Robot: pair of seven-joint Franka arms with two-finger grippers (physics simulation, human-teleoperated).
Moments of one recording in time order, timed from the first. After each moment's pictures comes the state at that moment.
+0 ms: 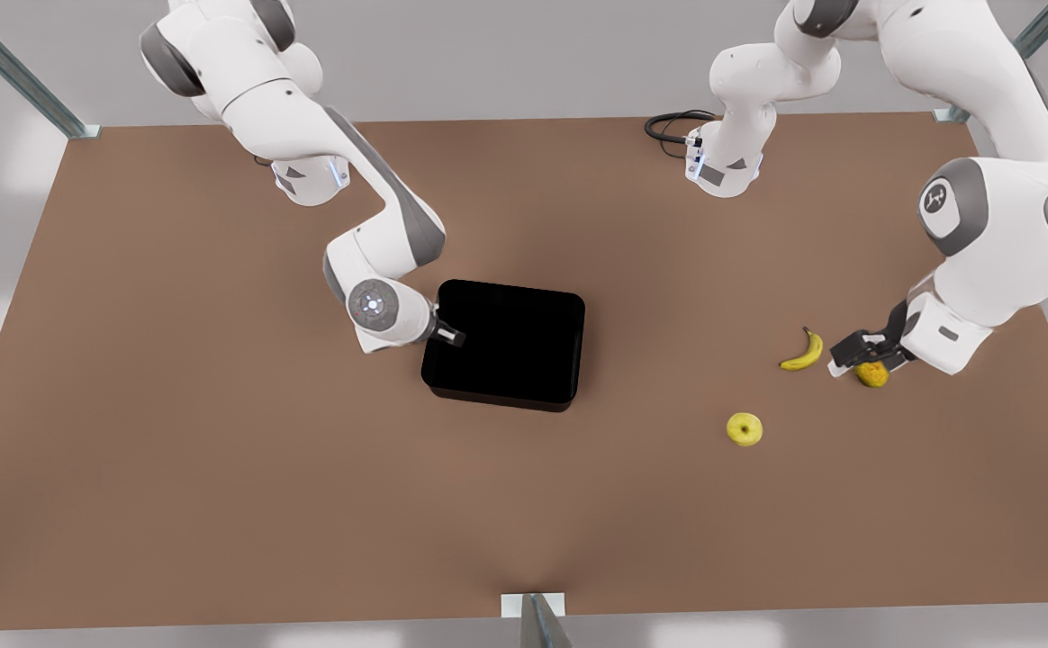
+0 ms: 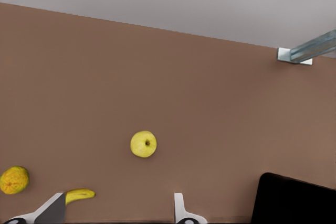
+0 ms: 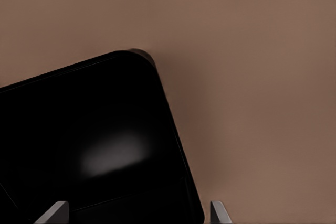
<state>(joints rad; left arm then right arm) 0.04 0.24 -0.08 -1.41 -0.10 1.76 -0.12 0.35 0.41 0.22 -1.73 0.16 1.92 0.95</state>
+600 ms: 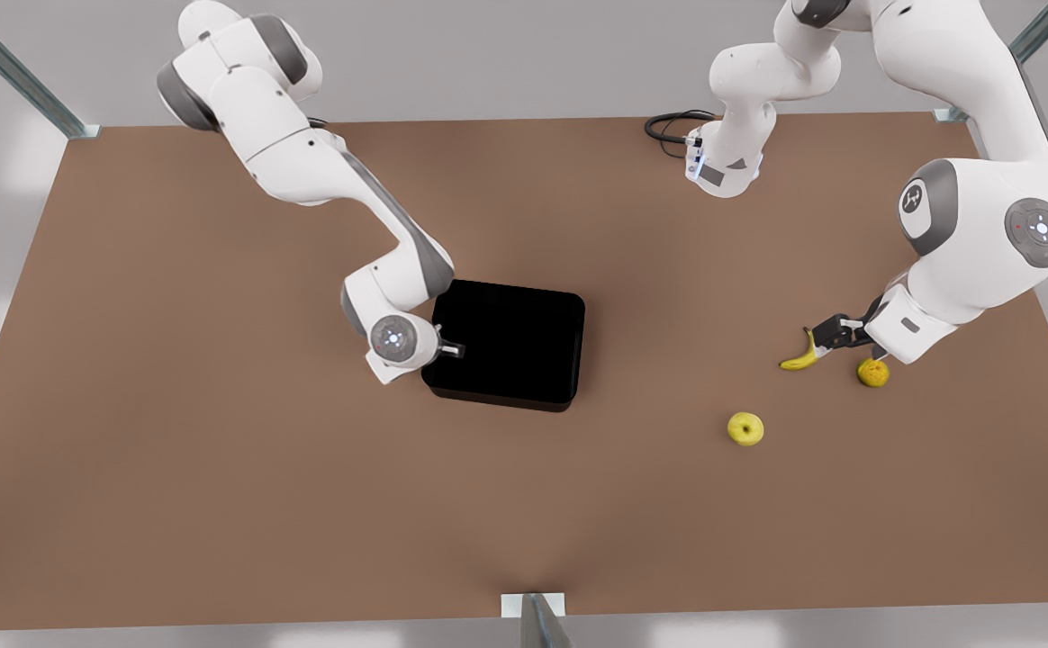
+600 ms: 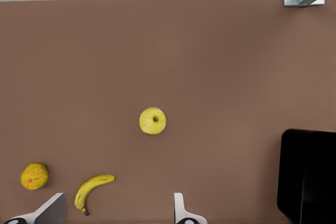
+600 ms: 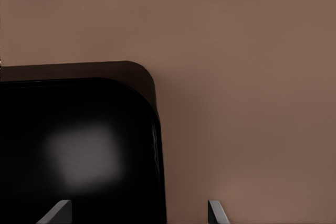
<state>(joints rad) 0.03 0.21 -0.09 -1.50 -0.04 1.74 0.02 0.34 0.56 0.23 -1.71 0.07 1.99 0.70</state>
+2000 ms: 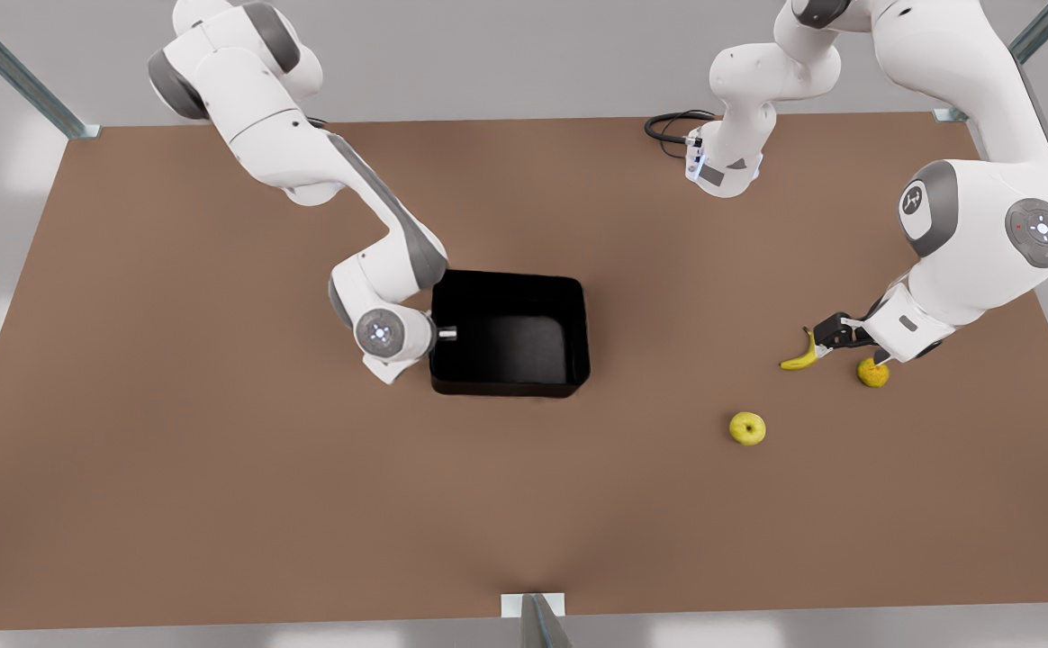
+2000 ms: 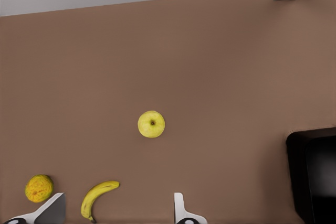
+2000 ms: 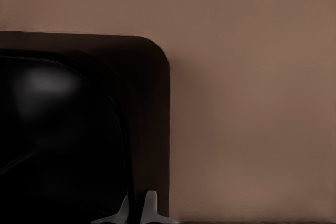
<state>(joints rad) 0.03 0.21 -0.09 -1.50 -0.04 1.75 0.10 0.31 0.49 0.24 -1.67 0.13 1.87 0.46</state>
